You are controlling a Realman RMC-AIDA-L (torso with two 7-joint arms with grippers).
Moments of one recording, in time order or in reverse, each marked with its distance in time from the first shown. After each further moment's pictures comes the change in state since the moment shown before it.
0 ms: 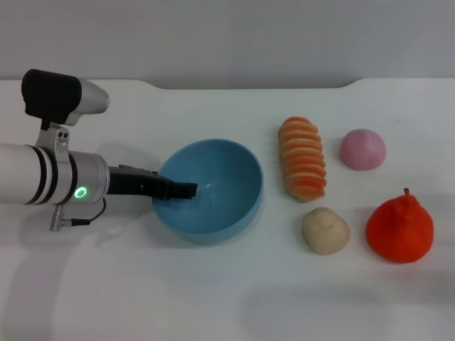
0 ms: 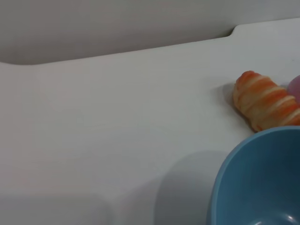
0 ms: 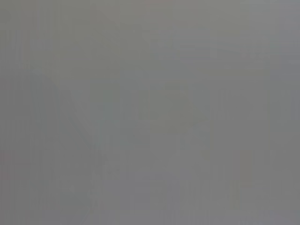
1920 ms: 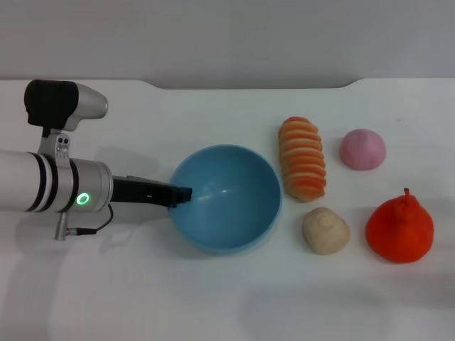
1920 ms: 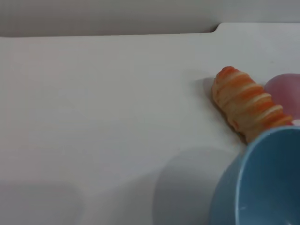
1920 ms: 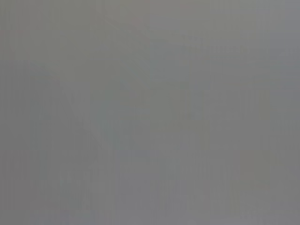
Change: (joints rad) left arm -0.002 0.006 -0.006 -0.035 -0.079 0.056 -0.006; right arm -0.009 0.000 0.001 0.009 0.000 0.007 0.000
